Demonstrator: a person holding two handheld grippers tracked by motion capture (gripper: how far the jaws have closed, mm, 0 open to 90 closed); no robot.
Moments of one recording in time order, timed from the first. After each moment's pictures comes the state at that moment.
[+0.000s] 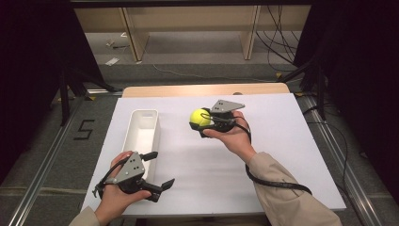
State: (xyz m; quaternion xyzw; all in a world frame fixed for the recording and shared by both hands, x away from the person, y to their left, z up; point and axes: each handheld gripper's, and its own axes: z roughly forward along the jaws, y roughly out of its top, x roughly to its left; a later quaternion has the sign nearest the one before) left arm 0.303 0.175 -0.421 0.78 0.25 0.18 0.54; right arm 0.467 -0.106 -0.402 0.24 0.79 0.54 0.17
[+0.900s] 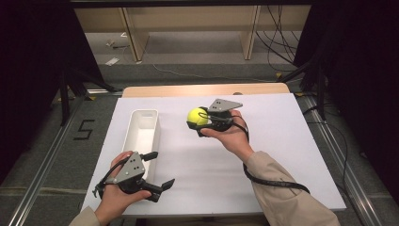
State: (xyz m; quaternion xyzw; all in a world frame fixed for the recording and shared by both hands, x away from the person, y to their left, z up) left arm 0.303 0.175 -0.422 0.78 0.25 0.18 0.54; right arm 0.468 -0.099 -0.399 0.23 0.79 0.55 0.16
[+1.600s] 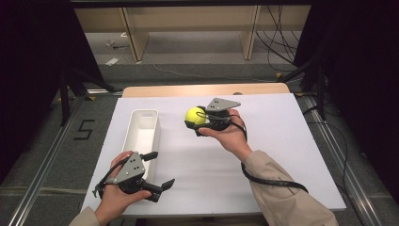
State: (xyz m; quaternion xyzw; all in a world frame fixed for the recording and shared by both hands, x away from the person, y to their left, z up) left arm 0.303 0.175 -0.422 0.78 0.25 0.18 0.54; right arm 0.469 -0.093 -0.397 0.23 0.79 0.55 0.16
